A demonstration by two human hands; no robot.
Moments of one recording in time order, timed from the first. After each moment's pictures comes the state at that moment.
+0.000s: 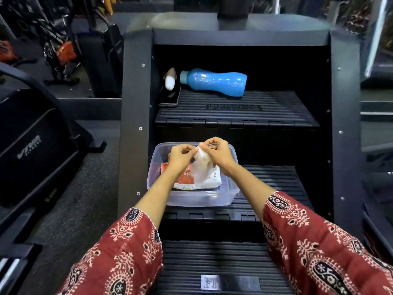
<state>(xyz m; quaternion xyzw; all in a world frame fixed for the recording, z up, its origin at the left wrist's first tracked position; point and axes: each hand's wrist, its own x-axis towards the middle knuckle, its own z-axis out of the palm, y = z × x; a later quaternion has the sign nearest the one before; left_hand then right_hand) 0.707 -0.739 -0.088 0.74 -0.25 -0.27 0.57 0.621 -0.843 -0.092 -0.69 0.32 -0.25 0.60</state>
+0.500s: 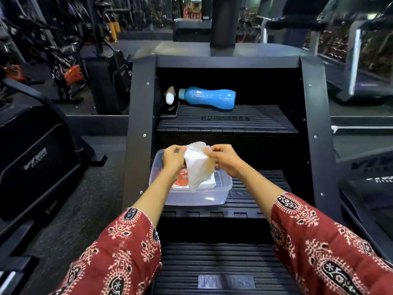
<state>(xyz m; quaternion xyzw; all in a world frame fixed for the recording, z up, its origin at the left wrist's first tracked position) 0.673 -0.709 -0.047 0.73 -0.15 -0.23 0.63 0.564 -0.826 -0.049 -0.66 0.29 -0.18 0.67</state>
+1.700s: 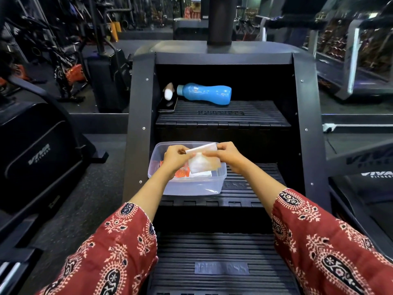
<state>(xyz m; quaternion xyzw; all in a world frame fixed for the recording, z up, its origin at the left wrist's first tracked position) 0.643 -0.682 -0.043 0.78 -0.29 -0.23 0.51 0.526 -0.816 -0.045 -0.72 0.32 -0.16 0.59</state>
